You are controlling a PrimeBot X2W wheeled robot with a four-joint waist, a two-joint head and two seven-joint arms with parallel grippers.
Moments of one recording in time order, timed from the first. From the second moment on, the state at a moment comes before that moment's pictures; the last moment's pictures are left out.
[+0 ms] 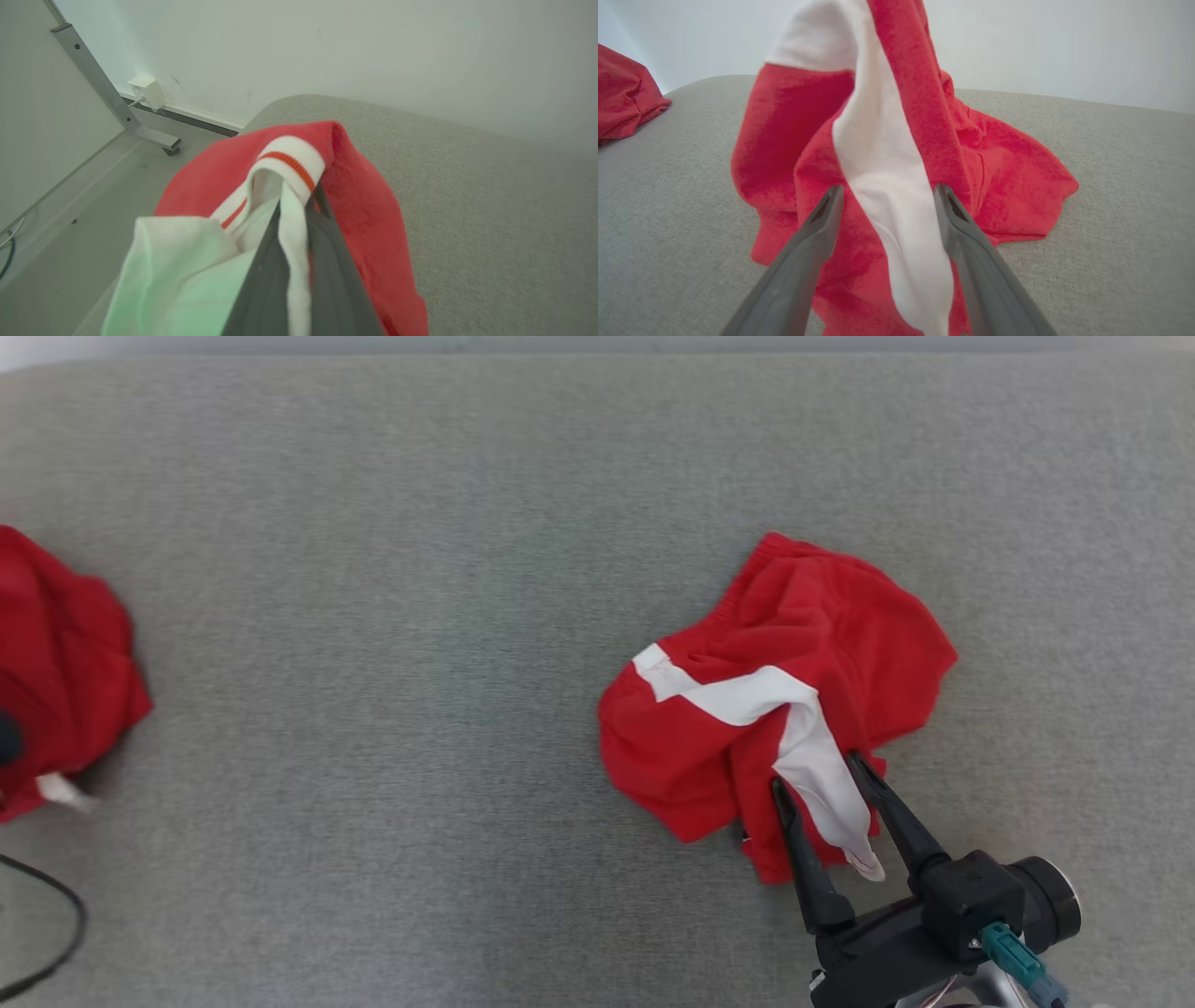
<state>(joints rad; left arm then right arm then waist) -0.72 0.52 0.00 0.71 -0.57 0.02 0.02 -0.06 -0.05 0.19 -0.04 0.01 0.13 -0.05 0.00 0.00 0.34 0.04</state>
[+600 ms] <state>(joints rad) -0.54 0.45 -0.09 0.66 -0.50 0.05 -0.15 0.03 -0.05 0.19 0.04 0.05 0.13 -0.06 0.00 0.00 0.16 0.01</state>
